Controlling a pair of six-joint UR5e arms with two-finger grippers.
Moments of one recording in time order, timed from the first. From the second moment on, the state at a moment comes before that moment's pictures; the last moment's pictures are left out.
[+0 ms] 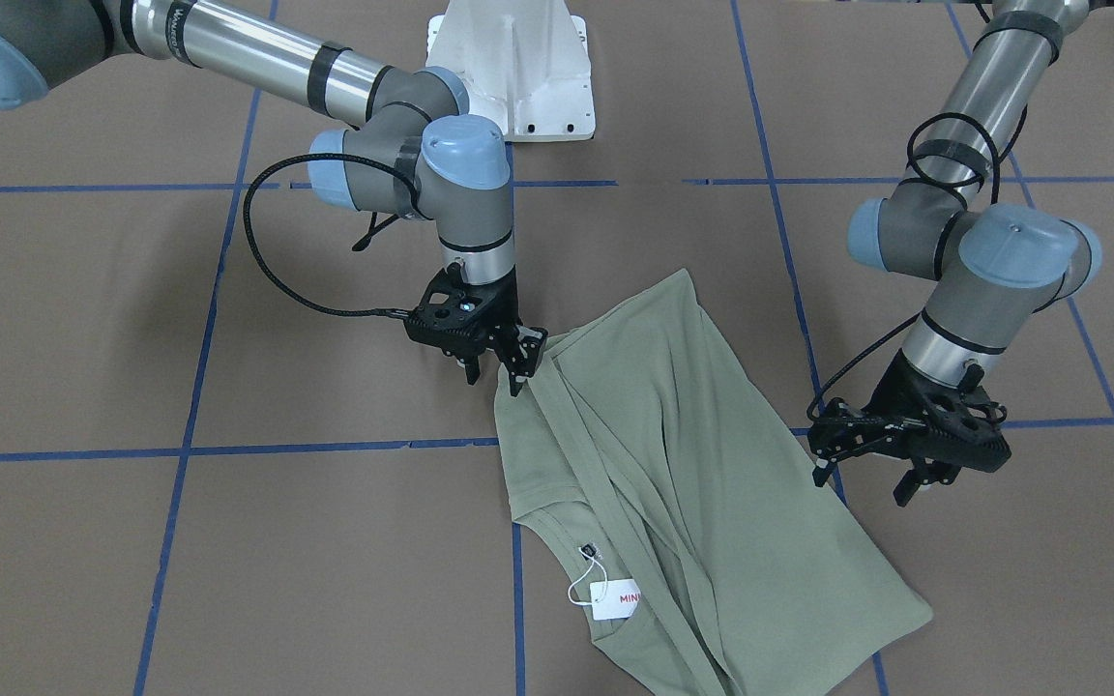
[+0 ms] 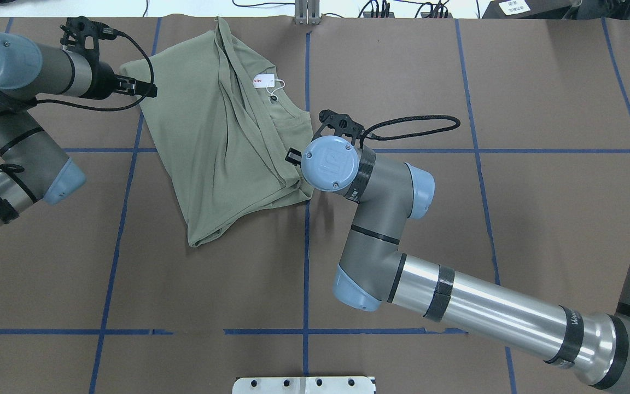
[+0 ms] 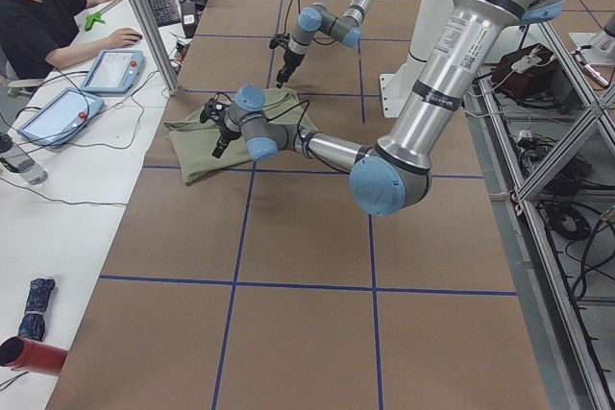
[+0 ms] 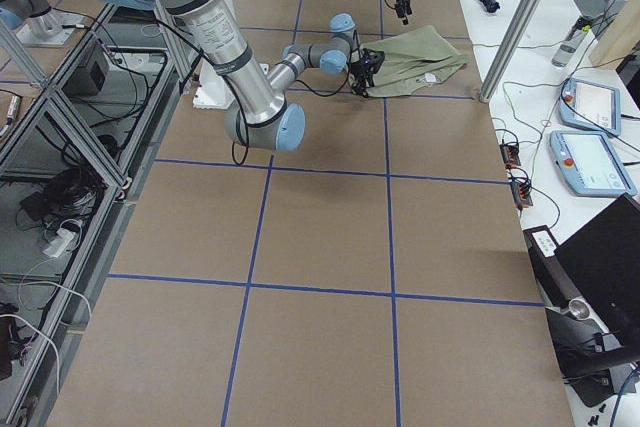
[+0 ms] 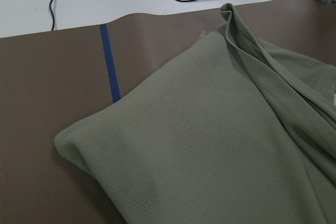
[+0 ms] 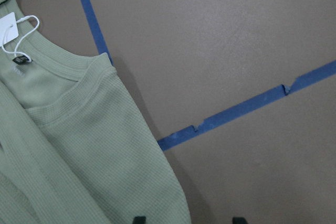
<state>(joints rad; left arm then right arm) -0.93 -2.04 -1.30 -2.44 -1.87 -0.80 0.48 -0.76 1.36 -1.28 1.53 1.68</state>
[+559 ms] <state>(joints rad) -0.93 -2.04 -1.29 -2.44 -1.87 -0.80 0.47 -0.76 1.35 -1.27 1.51 1.67</state>
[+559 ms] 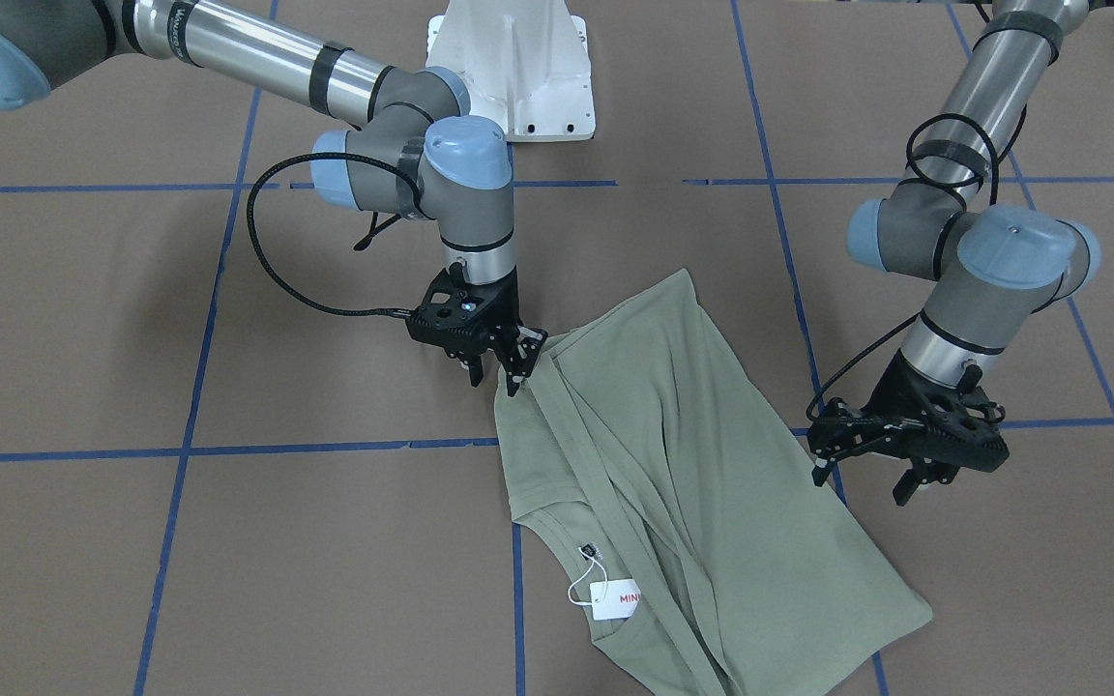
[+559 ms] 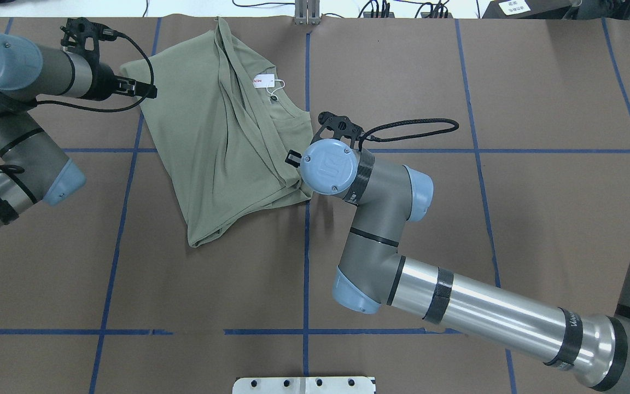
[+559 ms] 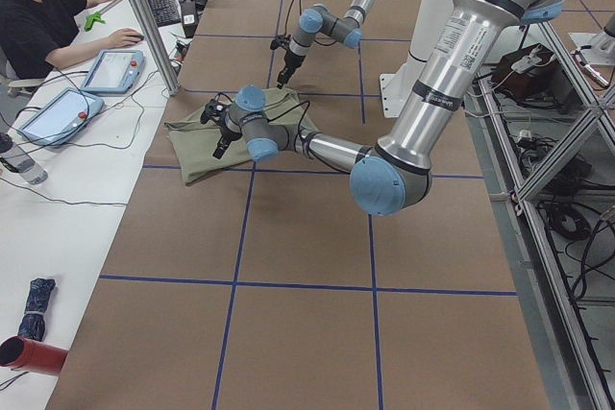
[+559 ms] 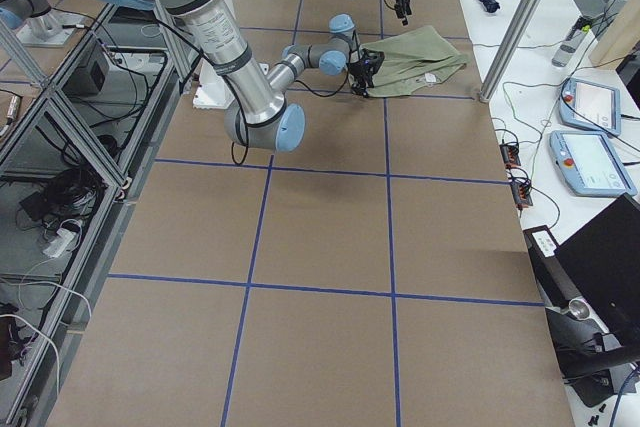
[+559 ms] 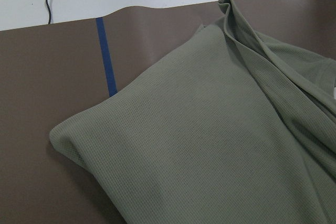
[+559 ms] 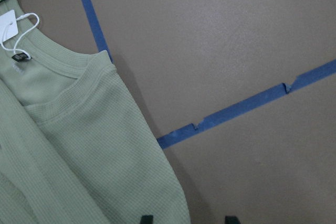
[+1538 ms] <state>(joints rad) -0.93 -2.04 -1.29 -2.44 -1.87 -0.80 0.45 -0.76 1.35 -1.27 1.49 1.67</state>
